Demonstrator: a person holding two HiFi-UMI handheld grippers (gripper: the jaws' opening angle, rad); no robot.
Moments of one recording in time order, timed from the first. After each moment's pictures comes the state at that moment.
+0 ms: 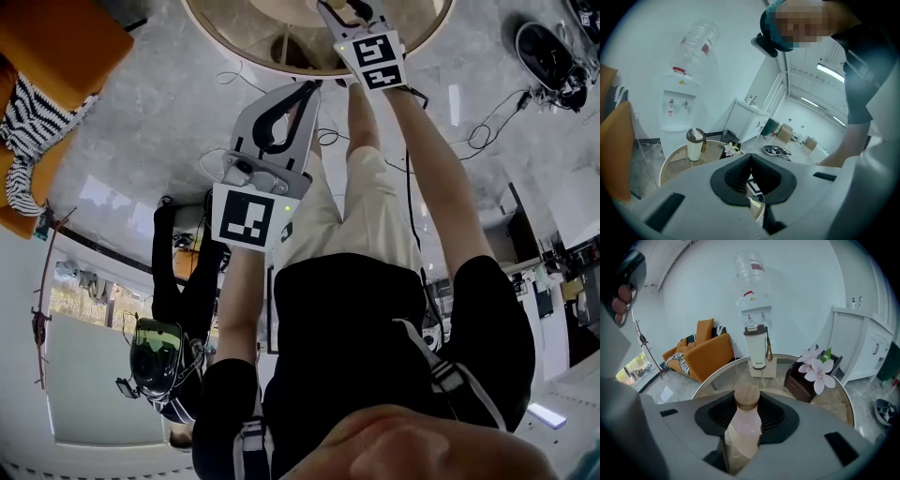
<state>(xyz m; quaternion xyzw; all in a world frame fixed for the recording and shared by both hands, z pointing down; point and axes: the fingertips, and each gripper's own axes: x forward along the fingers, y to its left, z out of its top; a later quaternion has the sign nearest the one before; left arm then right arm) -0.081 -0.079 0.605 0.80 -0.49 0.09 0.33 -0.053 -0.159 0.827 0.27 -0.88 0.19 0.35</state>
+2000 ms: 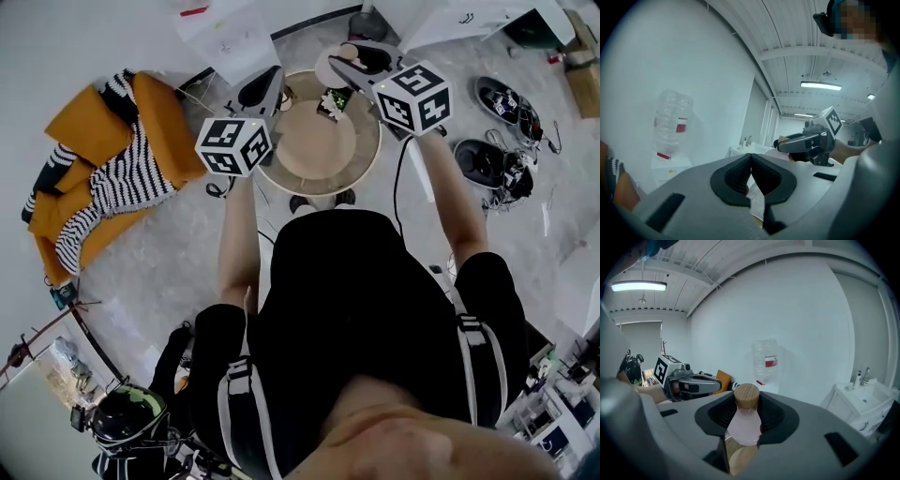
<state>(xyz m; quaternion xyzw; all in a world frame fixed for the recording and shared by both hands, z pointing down) -0.117 -0.157 0.197 0.83 -0.55 -0.01 0.13 -0.029 -0.195 0.178 0.21 -0.96 0.07 0.18</state>
